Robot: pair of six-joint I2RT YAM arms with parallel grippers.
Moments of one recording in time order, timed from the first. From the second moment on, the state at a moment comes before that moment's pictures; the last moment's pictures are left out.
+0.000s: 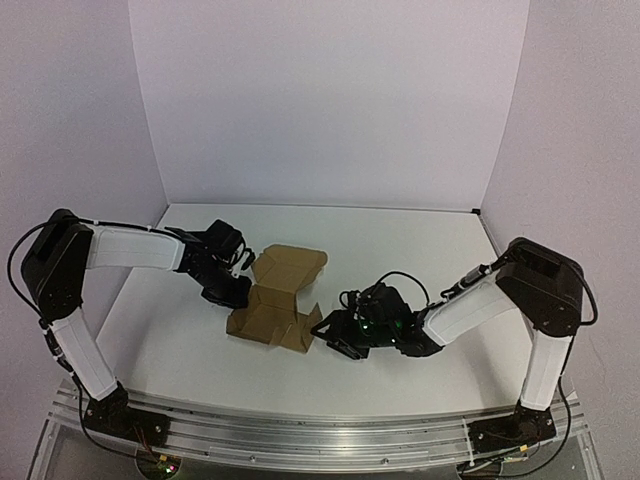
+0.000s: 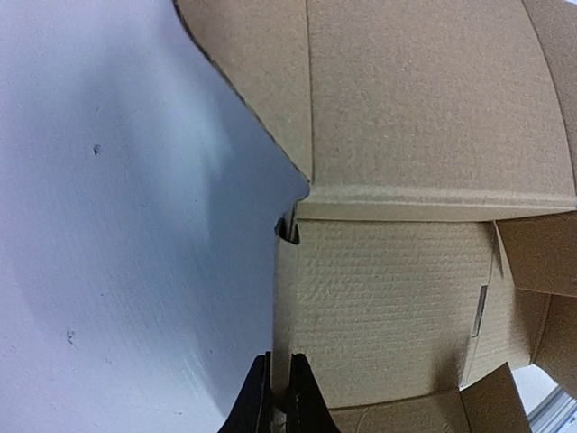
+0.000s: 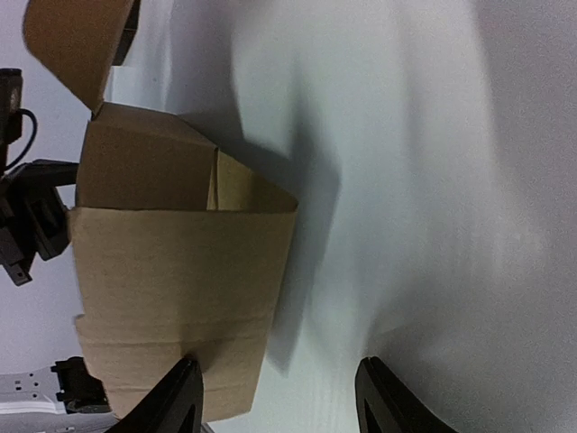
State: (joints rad) left arm -0.61 1.72 1.06 -0.48 0.11 -0.29; right arm 0.95 1.92 0.80 0.51 -0.17 1.23
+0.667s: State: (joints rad) left arm -0.49 1.72 1.01 -0.46 0.40 -0.33; right arm 0.94 2.12 0.75 1.11 -0.29 1.33
